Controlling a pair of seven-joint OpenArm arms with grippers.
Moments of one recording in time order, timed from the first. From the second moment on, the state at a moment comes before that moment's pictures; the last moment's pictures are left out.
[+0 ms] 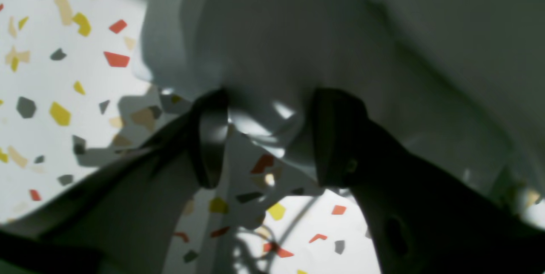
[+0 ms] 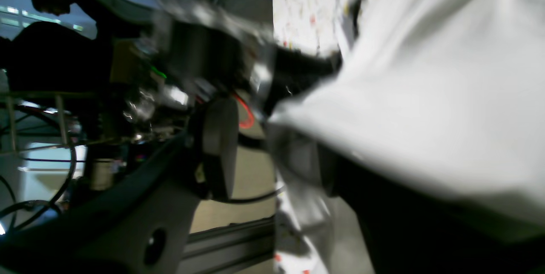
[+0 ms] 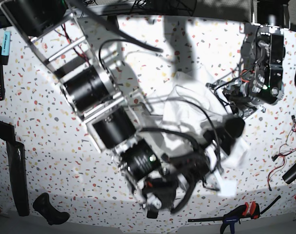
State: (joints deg) left arm -1.6 -13.6 1.8 93.2 -15.8 -19.6 59.4; right arm 51.2 -9.0 -29.3 52.8 83.7 35.0 -87.8
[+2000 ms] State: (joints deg) left arm -19.1 -33.5 2.1 95.0 -26.7 -17.0 65.8; right arm 30.3 -7.2 -8.4 59.2 39.7 35.1 -80.8
